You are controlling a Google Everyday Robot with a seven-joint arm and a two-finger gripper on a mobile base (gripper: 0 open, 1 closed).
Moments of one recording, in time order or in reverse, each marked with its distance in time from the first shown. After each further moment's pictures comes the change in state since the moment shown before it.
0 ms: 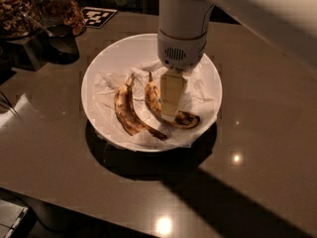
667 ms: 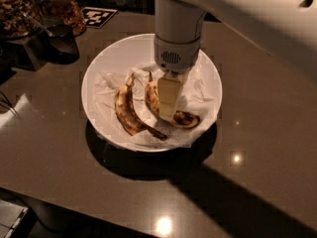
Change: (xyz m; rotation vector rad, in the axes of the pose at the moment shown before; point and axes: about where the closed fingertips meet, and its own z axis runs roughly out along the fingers) arm -0.009 -0.003 0.017 -0.043 0.014 -0.014
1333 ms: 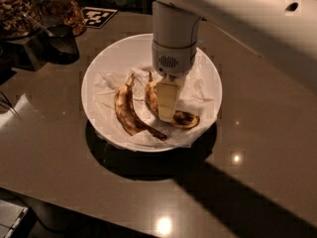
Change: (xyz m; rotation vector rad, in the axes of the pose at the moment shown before) arm -0.004 0.000 0.014 -0.034 0.015 -0.012
